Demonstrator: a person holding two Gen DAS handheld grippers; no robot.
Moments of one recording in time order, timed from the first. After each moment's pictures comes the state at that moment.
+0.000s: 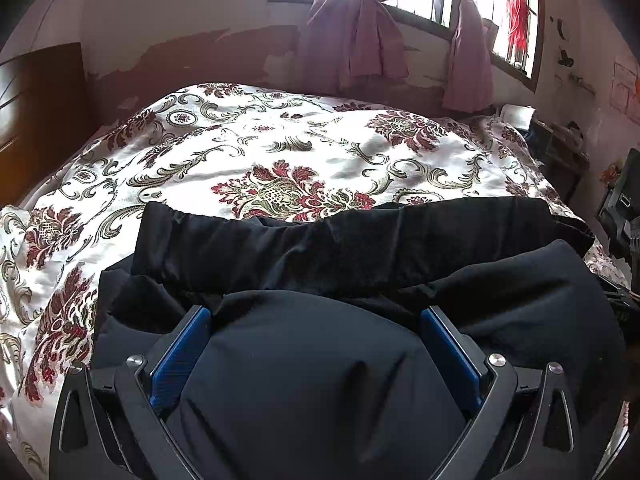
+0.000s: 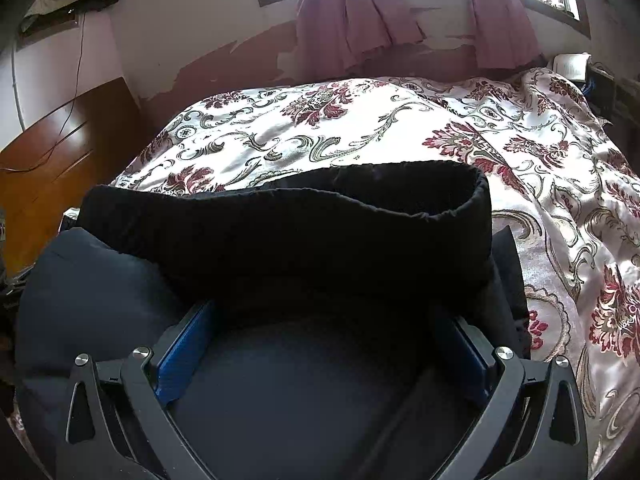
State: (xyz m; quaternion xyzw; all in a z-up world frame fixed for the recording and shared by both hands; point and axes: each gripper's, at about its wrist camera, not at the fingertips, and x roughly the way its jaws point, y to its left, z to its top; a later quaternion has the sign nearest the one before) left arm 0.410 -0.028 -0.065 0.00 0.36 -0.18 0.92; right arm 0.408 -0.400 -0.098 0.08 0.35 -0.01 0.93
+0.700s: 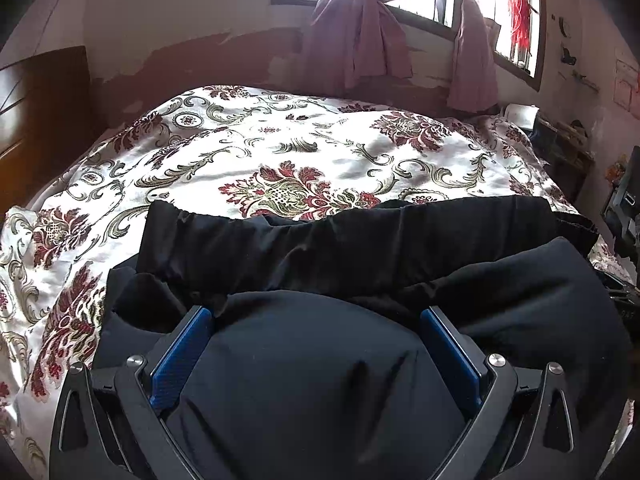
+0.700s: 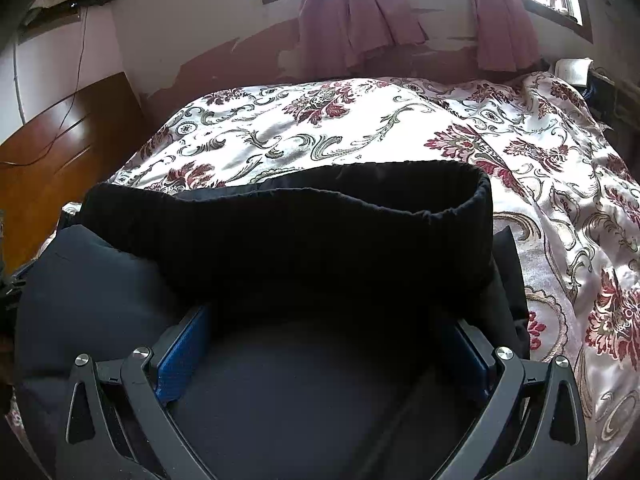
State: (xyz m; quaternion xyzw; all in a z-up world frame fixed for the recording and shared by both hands) left arm 0.409 -0.023 -0.065 0.01 0.36 -0.16 0.92; right arm 0.409 -0.396 -0.095 0.07 0.35 -0.01 0.93
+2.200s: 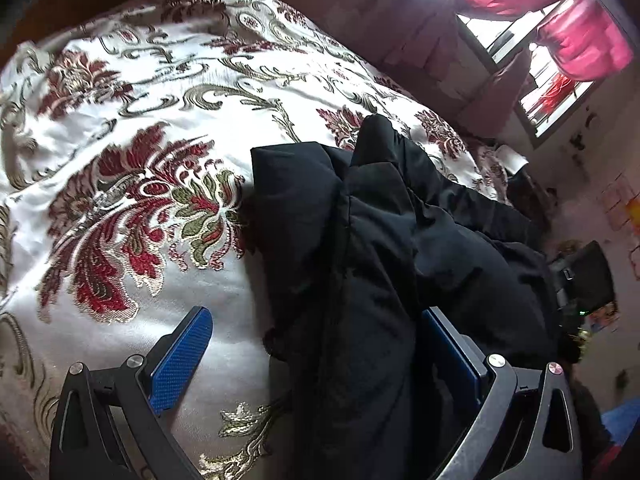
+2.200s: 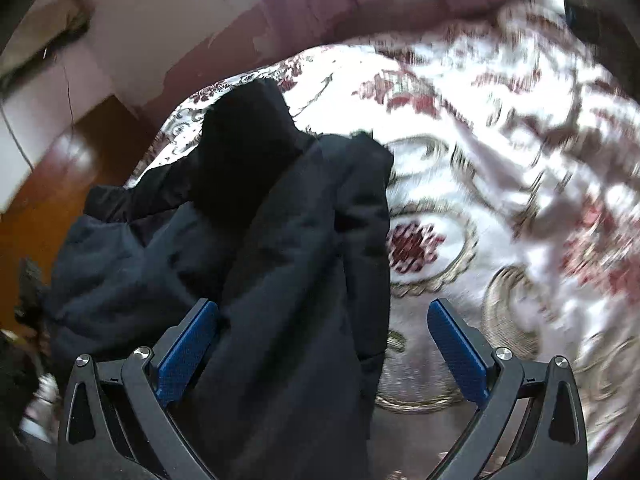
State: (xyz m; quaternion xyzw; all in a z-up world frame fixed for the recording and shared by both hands) left arm 0.411 0.133 -0.101 -0.19 0.48 -0.23 0.83; right arm 0.362 -0.498 -0.120 0.22 0.41 0.04 0.89
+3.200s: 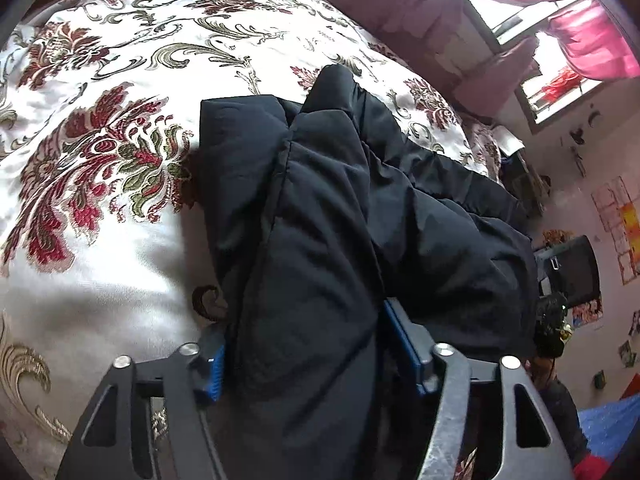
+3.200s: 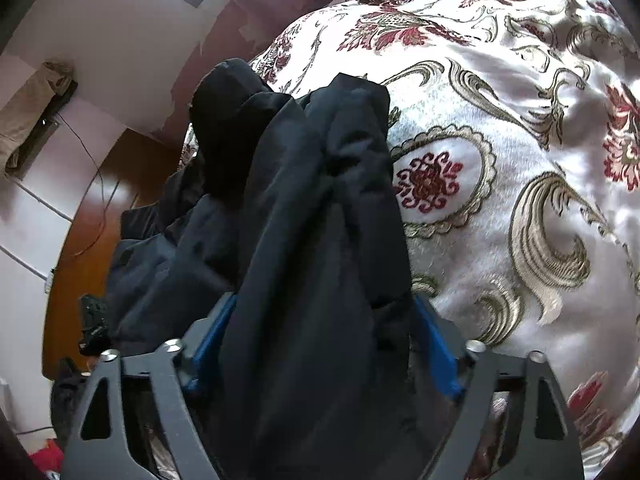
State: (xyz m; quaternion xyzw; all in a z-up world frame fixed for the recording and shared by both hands) left arm 0.408 0.082 -0.094 -0.20 0.53 -0.24 0.79; right arm 0.345 -0.503 -0.134 0.34 0.43 0.10 0.83
